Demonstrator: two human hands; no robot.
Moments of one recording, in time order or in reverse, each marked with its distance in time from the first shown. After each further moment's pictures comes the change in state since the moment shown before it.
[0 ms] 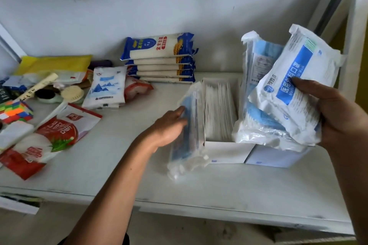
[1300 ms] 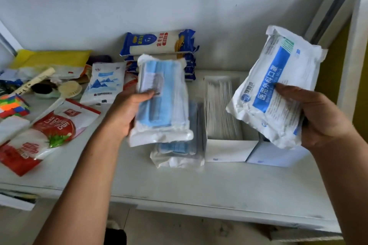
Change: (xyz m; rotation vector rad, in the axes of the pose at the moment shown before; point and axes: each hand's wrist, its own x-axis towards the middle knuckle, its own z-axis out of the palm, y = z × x) left_hand -0.007 -0.024 -0.062 -0.769 0.282 0.053; right_hand 0.002 0.017 0.019 0.020 -0.056 -0.025
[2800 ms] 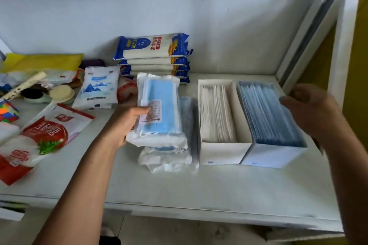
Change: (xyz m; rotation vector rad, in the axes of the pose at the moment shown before) left_hand 0.019 -0.027 -0.006 0.047 0.003 -0.081; right_hand 0.017 -0.009 -0.033 -1.232 0.514 -0.111
